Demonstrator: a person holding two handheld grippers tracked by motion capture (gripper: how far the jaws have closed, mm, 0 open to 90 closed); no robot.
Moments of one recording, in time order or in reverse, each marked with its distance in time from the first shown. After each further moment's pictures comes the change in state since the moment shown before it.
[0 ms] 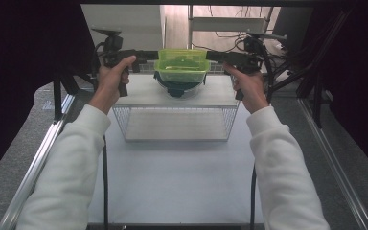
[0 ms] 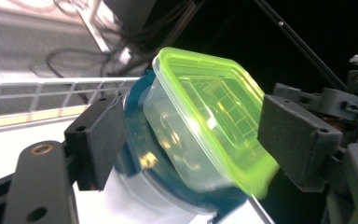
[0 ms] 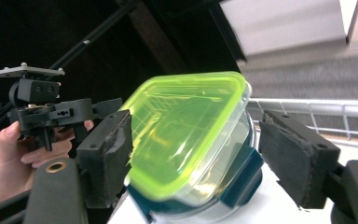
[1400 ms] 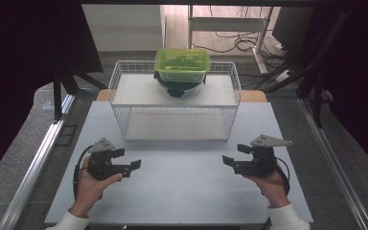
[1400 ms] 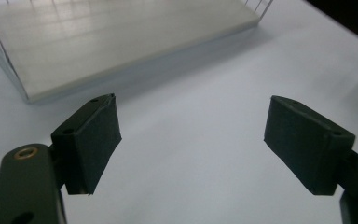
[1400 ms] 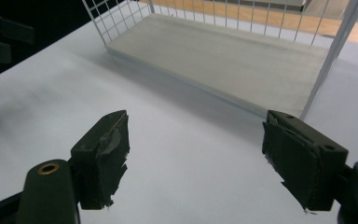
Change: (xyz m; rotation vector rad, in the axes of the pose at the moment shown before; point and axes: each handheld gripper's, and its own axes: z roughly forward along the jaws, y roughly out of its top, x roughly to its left) left arm 0.012 -0.266 -0.061 0.223 0.267 0.304; right arm -0.024 -0.235 -0.092 0.202 -0.185 -0.354
